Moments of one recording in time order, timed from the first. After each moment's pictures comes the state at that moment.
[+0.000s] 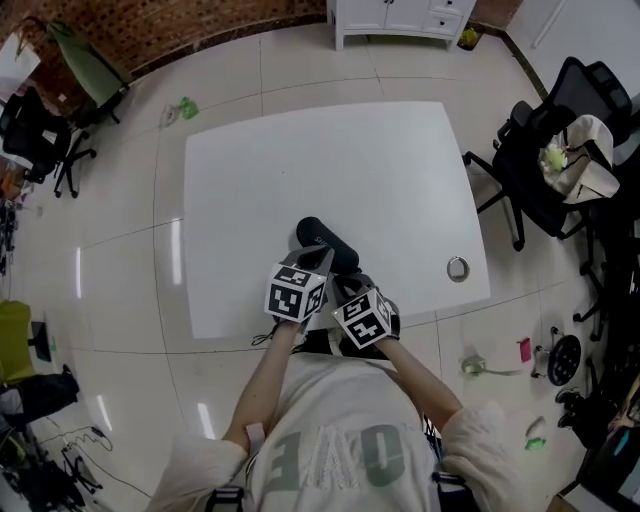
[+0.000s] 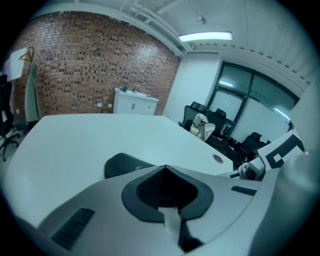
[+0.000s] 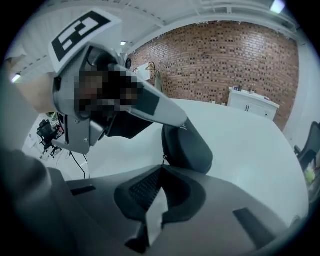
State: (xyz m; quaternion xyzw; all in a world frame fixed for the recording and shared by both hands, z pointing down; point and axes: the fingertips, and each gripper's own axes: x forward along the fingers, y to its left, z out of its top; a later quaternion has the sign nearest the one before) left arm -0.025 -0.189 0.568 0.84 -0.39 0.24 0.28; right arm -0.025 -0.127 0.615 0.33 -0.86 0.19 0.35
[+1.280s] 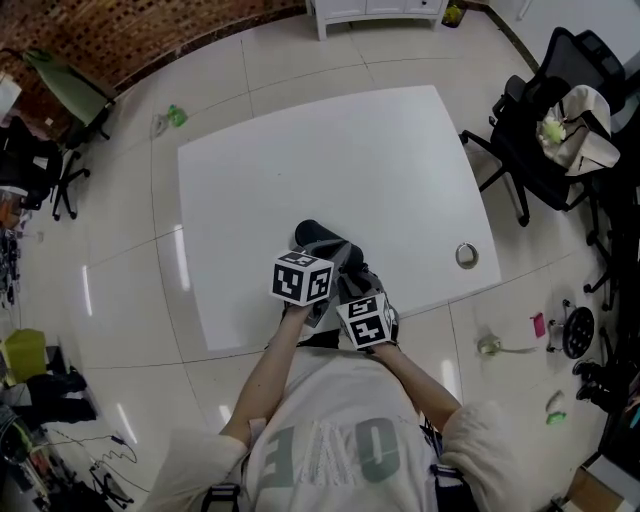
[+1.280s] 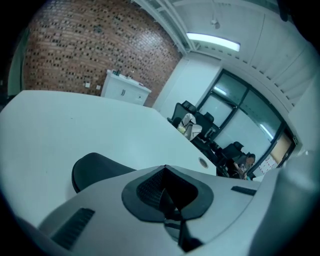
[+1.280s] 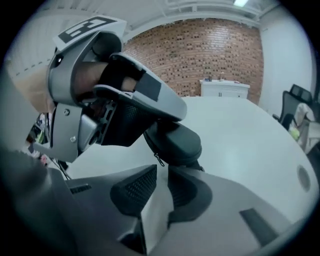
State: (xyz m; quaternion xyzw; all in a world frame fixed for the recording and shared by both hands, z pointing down) left arm 0.000 -0.199 0.570 0.85 -0.29 0.22 0.37; right arm -0.022 -0.135 0.623 0.45 -0.80 0.28 0.29
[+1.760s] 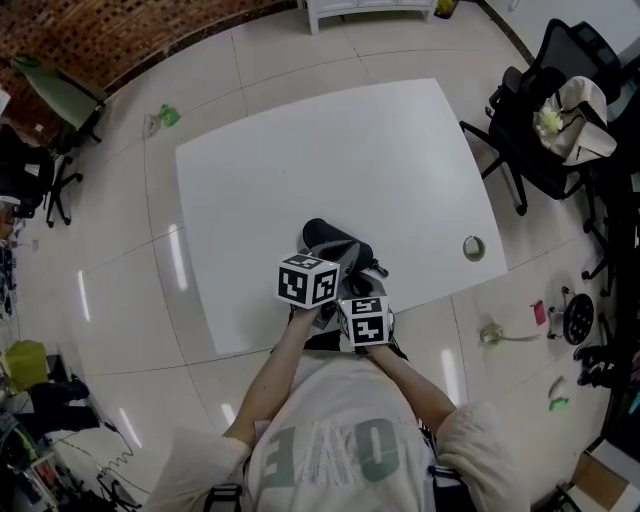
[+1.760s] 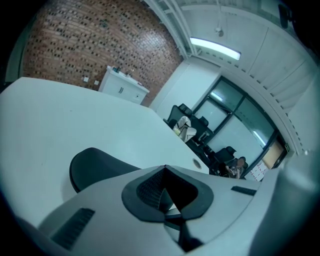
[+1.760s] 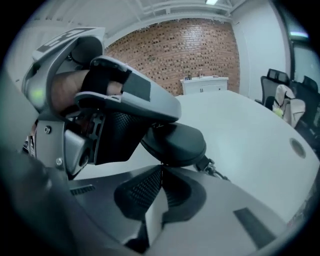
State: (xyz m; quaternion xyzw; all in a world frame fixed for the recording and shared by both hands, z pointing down) left arm -0.005 -0.194 0.571 0.86 -0.27 0.19 0.39; right arm -0.037 -0.137 0.627 0.52 -0.74 0.35 0.24
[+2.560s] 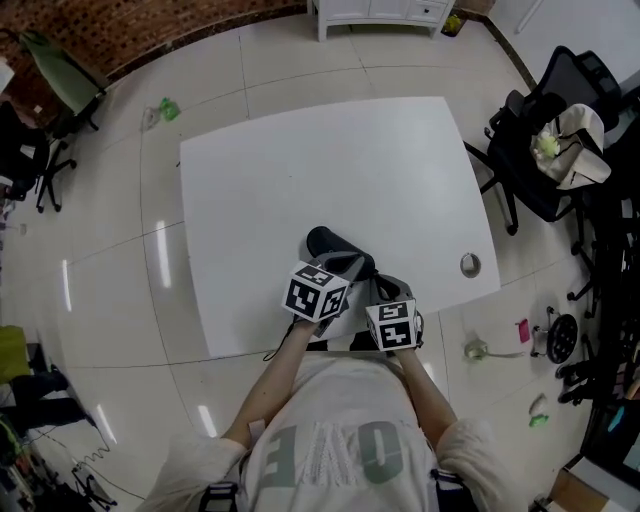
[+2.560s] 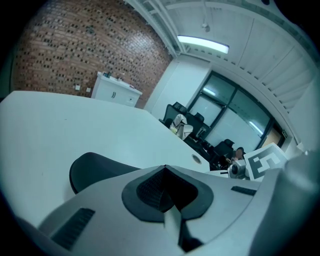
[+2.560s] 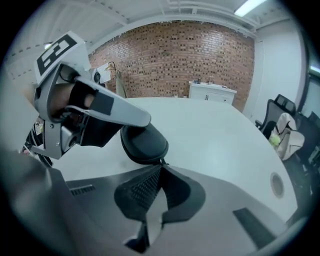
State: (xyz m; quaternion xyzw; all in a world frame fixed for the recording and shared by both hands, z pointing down) left arm -0.004 -0.188 0.572 0.88 -0.25 0.20 0.34; right arm 0.026 -0.145 0.623 0.51 -0.75 0.25 0.34
